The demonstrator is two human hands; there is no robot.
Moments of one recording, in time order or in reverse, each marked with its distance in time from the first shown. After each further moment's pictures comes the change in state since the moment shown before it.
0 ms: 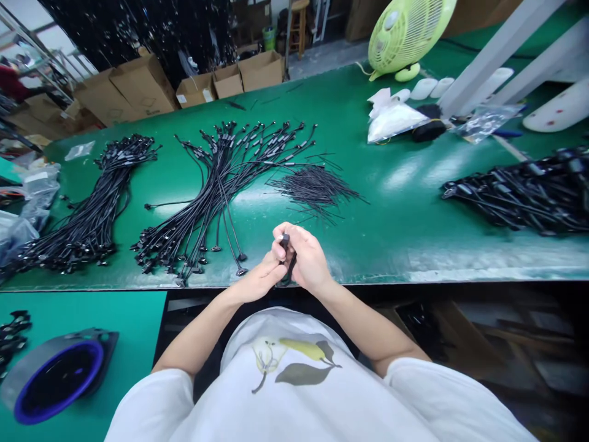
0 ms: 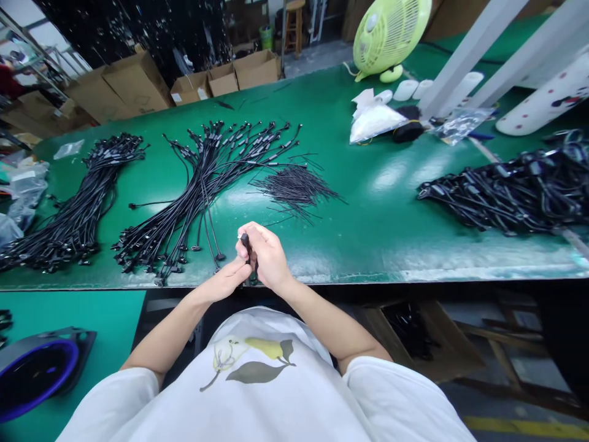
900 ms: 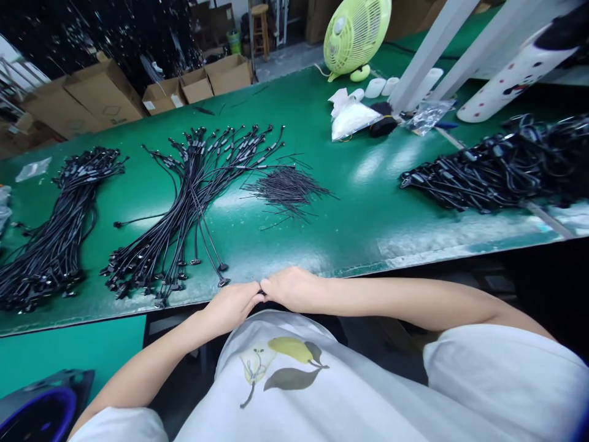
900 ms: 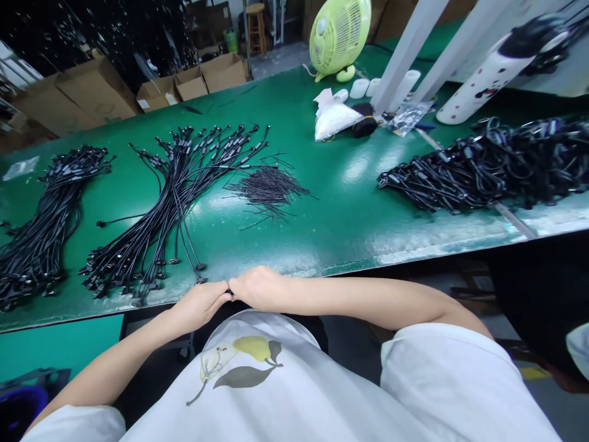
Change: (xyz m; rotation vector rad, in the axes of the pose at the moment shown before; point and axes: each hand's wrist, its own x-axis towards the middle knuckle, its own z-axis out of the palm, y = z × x) left_hand -0.026 0.002 -0.007 0.721 -0.117 0.007; right_hand -0.033 0.005 -0.052 -1.736 -0.841 -0.232
